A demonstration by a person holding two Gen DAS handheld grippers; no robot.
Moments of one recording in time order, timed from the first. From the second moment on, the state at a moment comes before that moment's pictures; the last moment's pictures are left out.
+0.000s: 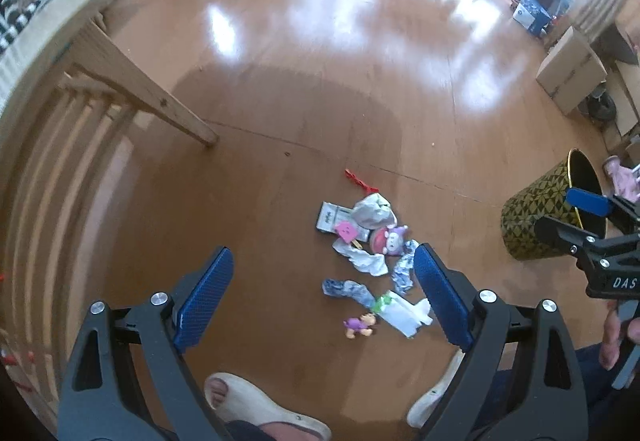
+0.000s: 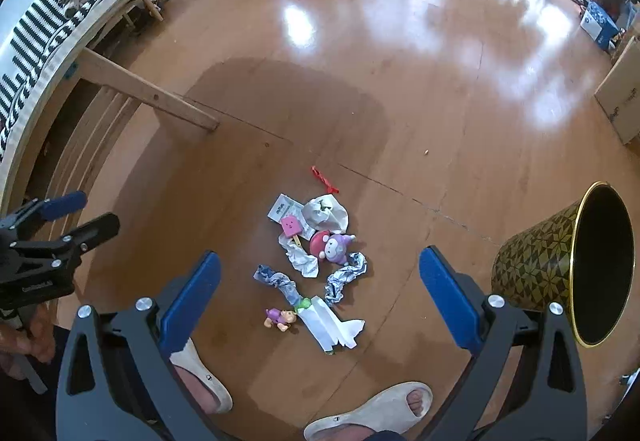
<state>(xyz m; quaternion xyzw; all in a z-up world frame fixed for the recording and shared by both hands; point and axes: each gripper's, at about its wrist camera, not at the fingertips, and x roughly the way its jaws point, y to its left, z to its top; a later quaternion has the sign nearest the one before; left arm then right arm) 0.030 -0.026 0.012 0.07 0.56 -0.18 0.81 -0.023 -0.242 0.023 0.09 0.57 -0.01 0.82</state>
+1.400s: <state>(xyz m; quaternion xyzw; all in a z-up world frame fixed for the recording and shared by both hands) 0.011 -0.062 -0.349 0.01 0.77 -0.04 0.64 0.000 -0.267 -0.319 0.23 0.75 -0.09 0.62</state>
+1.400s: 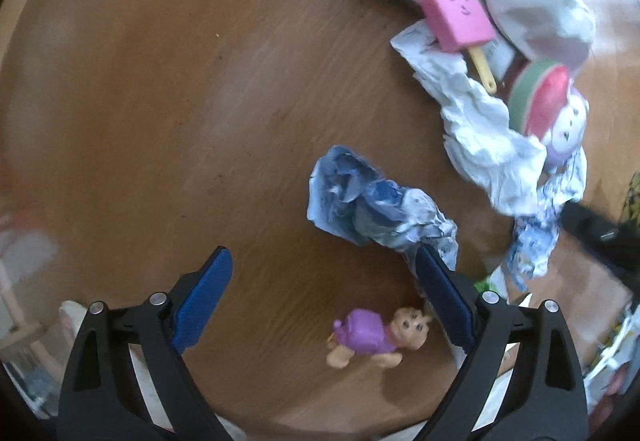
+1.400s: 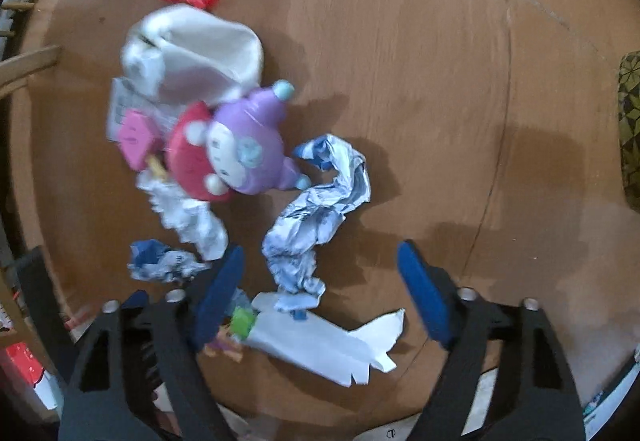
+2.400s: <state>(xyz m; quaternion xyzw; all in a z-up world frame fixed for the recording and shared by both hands) -0.025 -0.137 -0.345 -0.01 0.76 -0.08 0.64 -0.003 -0.278 -0.263 0.25 0.72 -0.08 0.65</state>
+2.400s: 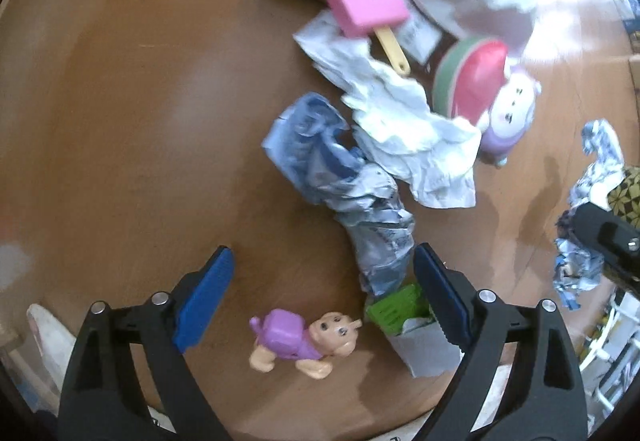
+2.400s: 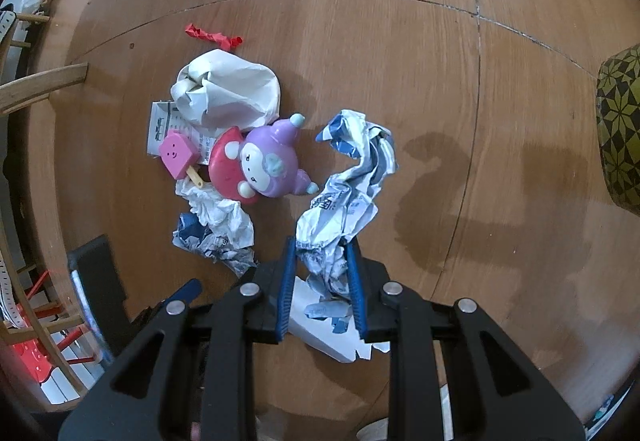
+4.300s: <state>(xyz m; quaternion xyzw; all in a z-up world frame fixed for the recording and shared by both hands) -0.036 -0.123 0.016 0.14 0.56 -0.24 0.78 -0.071 -0.308 0.052 0.22 0.55 -0.03 0.81</state>
